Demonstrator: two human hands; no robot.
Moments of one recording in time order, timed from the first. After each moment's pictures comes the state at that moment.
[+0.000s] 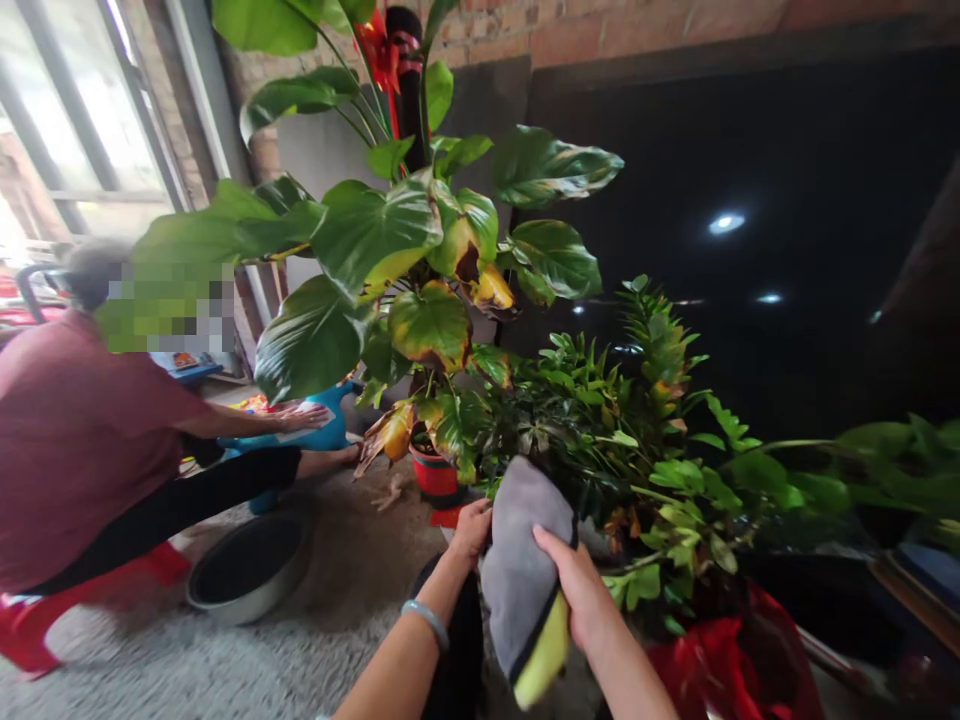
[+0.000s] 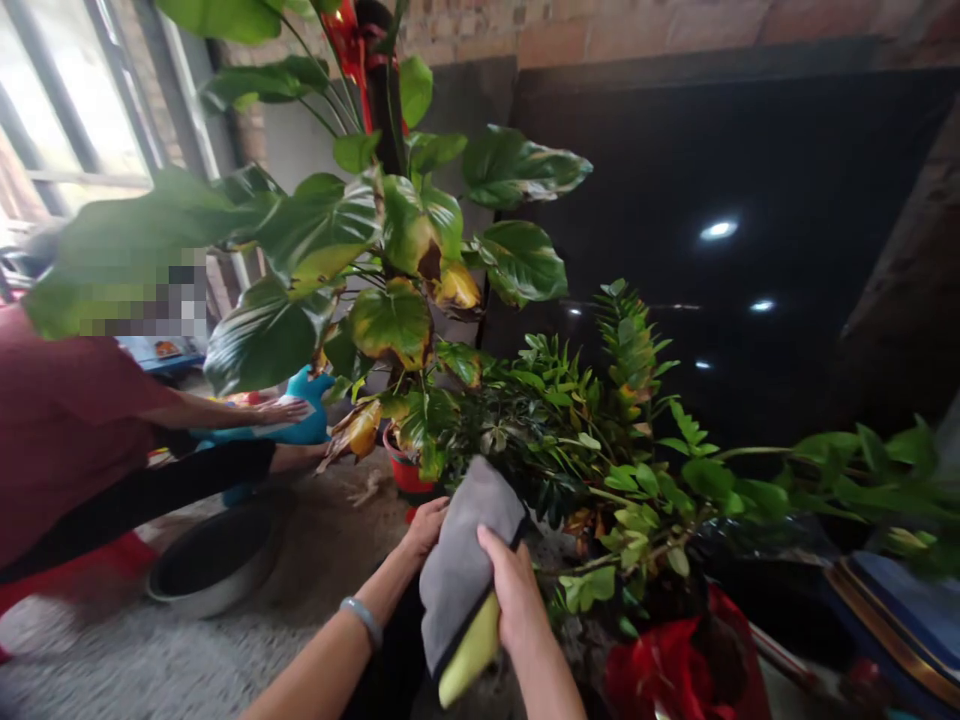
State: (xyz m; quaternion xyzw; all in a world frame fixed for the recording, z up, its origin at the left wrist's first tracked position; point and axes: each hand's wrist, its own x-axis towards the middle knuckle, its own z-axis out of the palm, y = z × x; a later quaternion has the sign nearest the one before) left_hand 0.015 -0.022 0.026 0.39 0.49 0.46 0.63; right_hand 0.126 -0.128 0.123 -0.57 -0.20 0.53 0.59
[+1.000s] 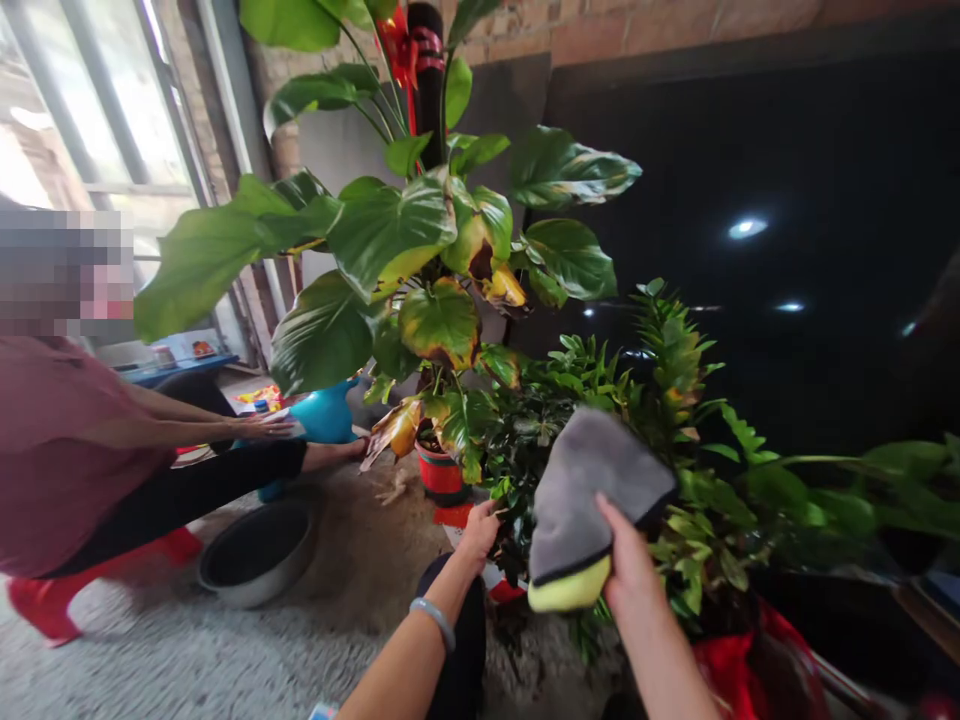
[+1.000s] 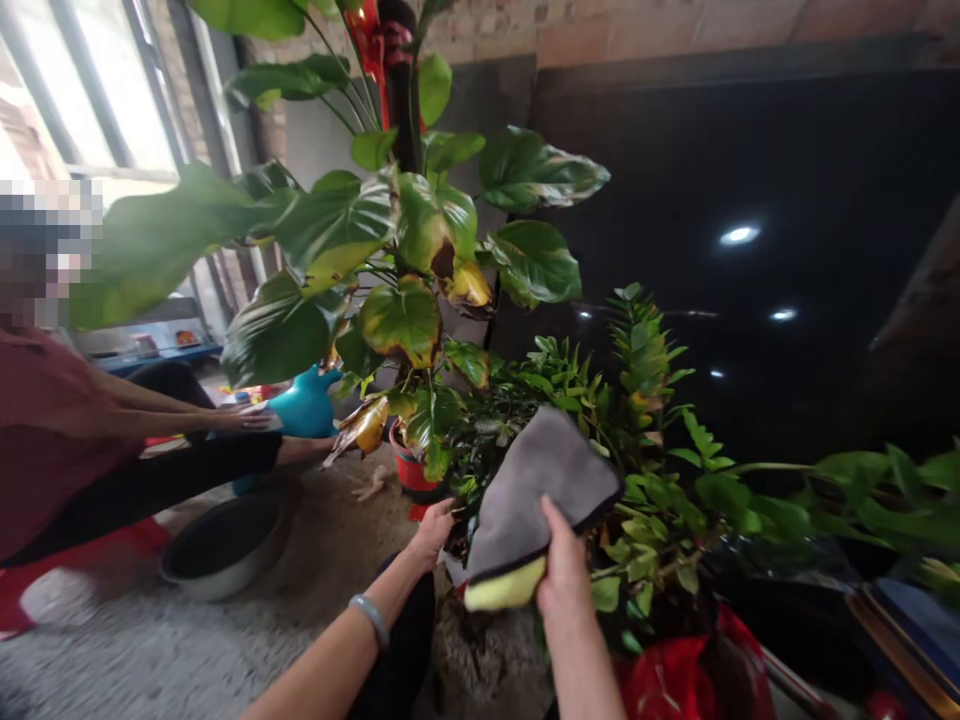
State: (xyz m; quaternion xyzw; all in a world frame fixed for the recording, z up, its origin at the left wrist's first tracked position) left_hand 0.026 -0.023 0.031 0.38 0.44 0.49 0.65; right_hand 0.163 -0.109 0.142 -0.52 -0.06 0.48 0.70
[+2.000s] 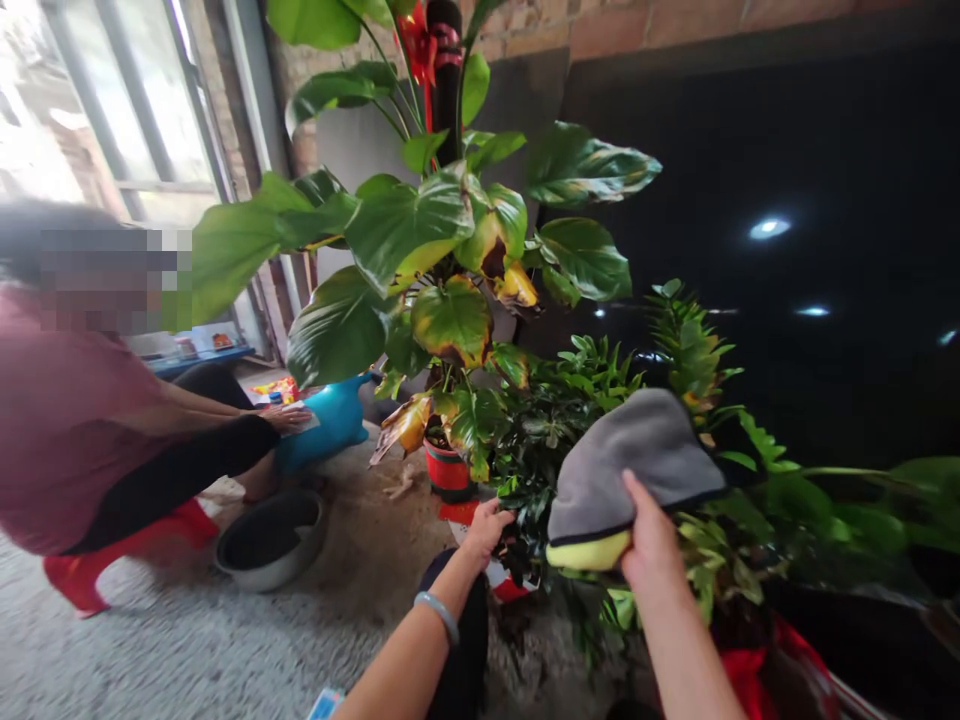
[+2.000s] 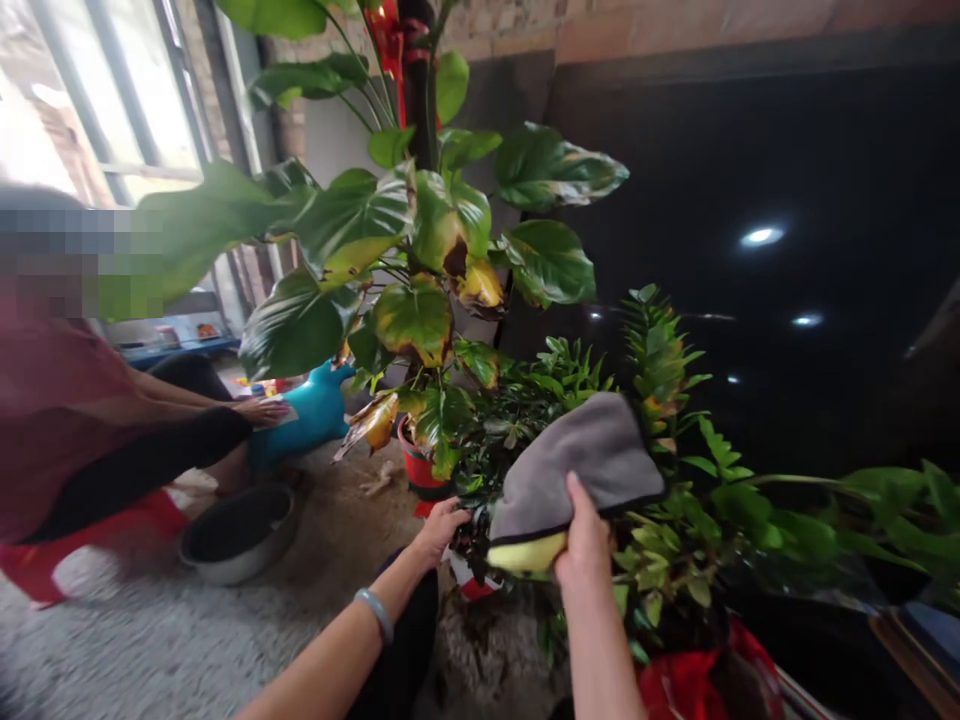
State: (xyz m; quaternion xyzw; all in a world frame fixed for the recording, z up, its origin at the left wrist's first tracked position) left_hand 0.024 -0.025 0.029 0.38 0.46 0.47 0.65; right_hand 0.167 -0.103 0.168 -0.56 -0.07 0.40 0.72
